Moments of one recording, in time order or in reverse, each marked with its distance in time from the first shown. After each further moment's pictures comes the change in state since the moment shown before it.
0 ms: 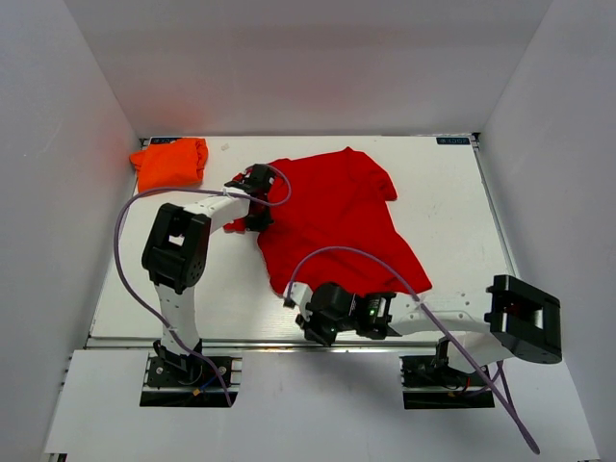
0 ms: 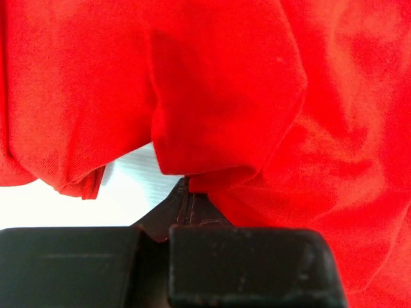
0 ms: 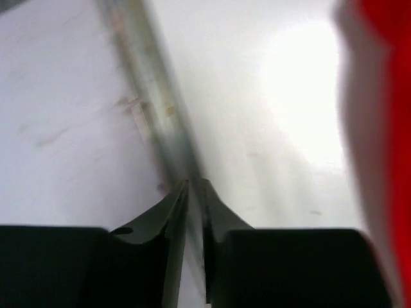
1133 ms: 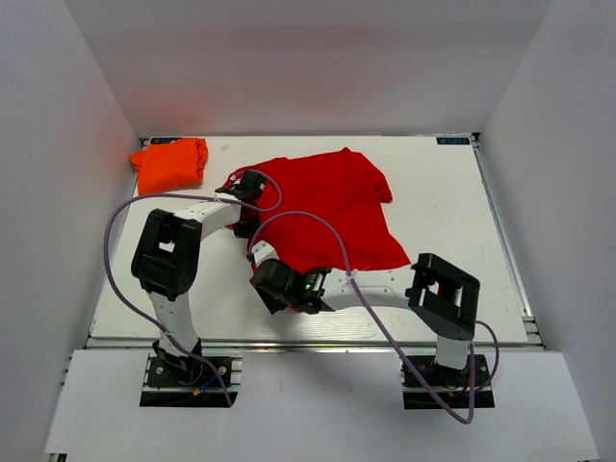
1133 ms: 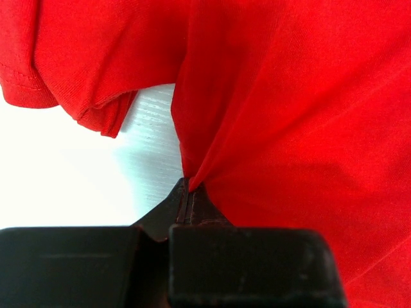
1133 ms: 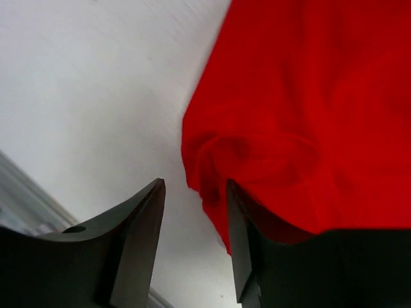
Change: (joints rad) left arm 0.037 -0.087 -0.116 0.003 -0.056 0.008; right arm -0.009 0.441 0.520 -0.148 0.337 0.254
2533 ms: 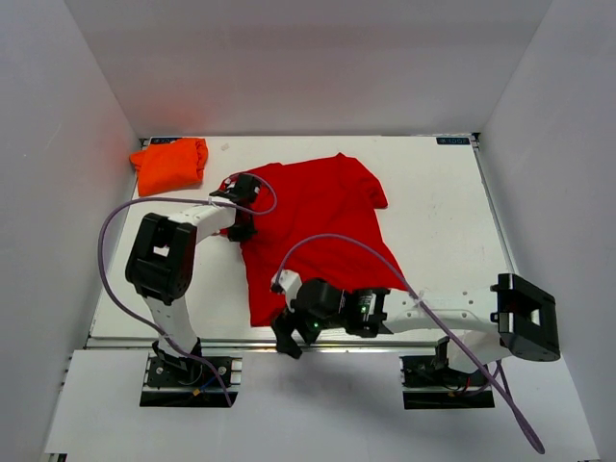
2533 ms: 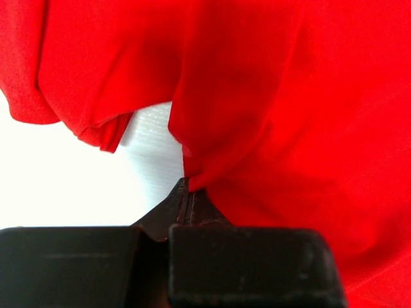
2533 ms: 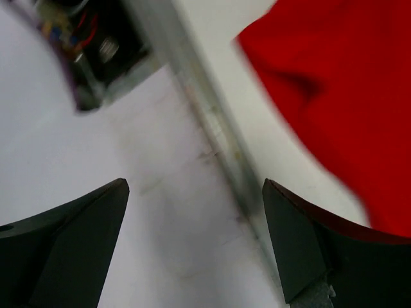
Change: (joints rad) left arm 0.020 -0.048 -0.060 0.001 -0.025 0.026; right arm 0.096 -0.402 -0.356 0.076 -0.383 0.026
